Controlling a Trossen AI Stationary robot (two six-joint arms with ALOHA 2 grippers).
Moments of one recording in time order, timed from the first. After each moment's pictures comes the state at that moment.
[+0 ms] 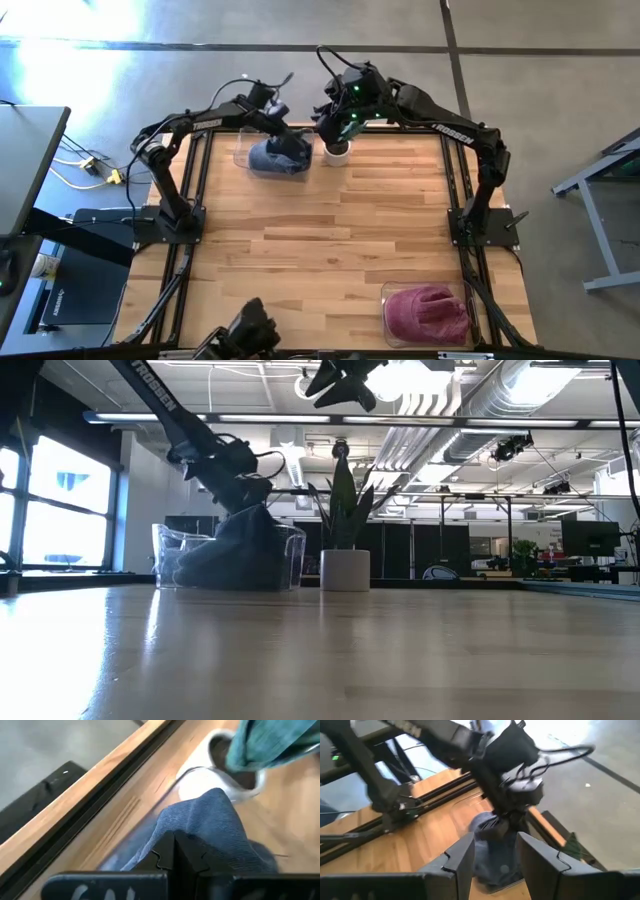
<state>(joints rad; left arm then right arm) 0.89 1.75 1.16 -0.24 0.49 0.03 -0.40 1.81 2.01 -0.71 -0.07 0.21</state>
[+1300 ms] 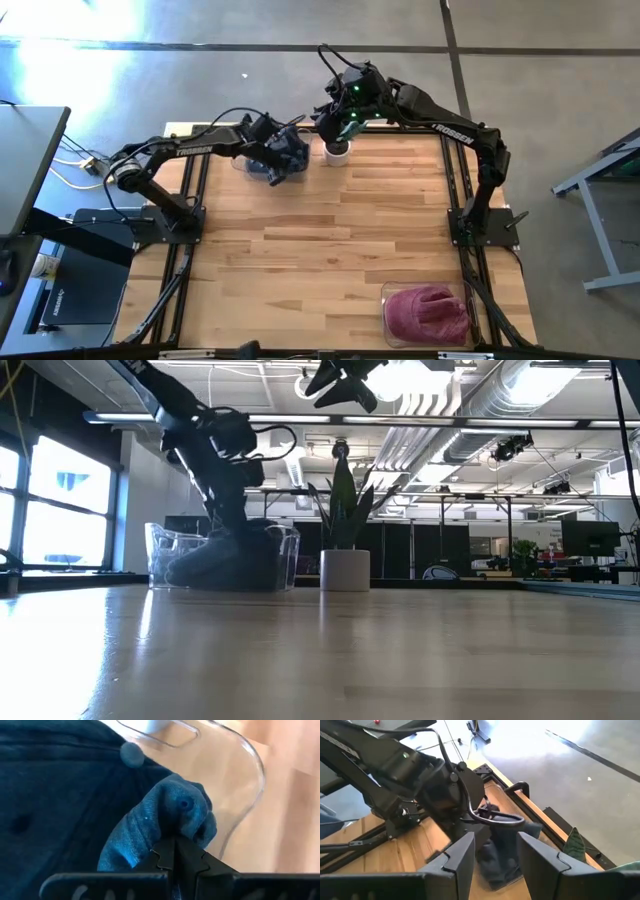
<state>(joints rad) 0.62 1.51 0.96 -0.43 0.21 0.19 -0.40 1.81 2.01 -0.71 -0.06 0.27</state>
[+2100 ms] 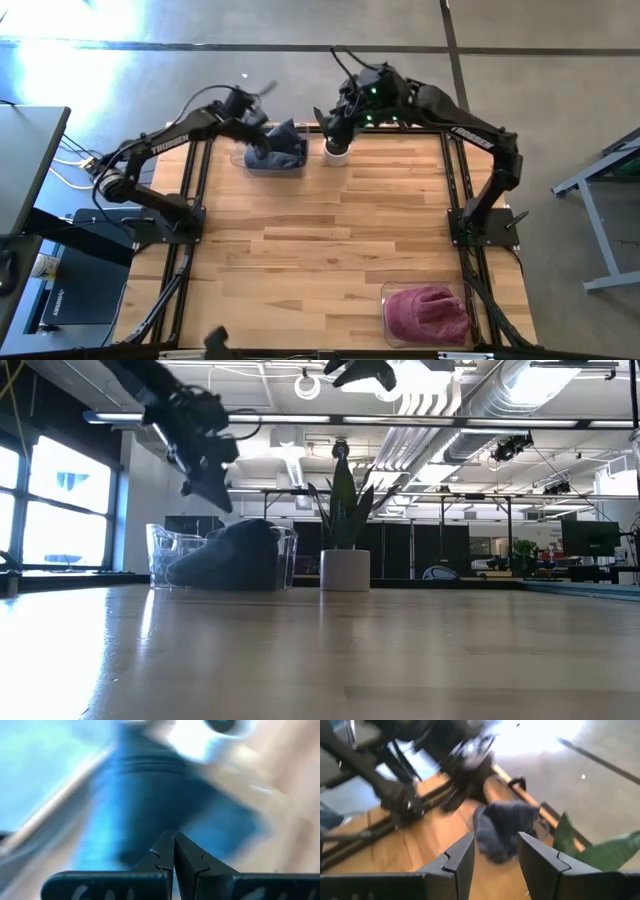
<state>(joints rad) 0.79 1.35 1.05 -0.60 0.23 0.10 -0.36 1.71 2.01 -0.82 -0.01 0.29</state>
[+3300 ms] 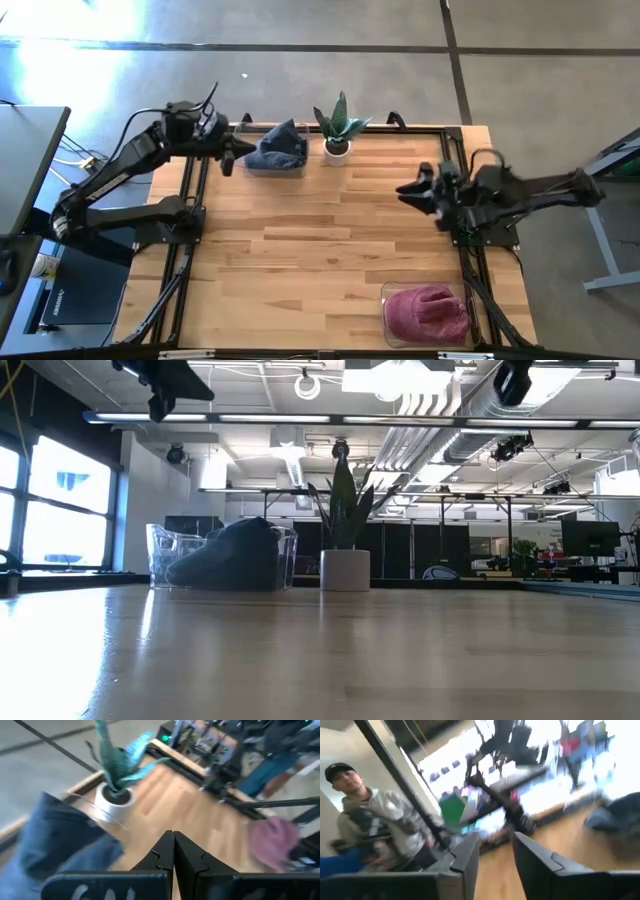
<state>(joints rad) 0.67 0.80 0.98 -0.59 0.38 -0.22 0.13 0.59 0.60 0.05 0.10 0.54</state>
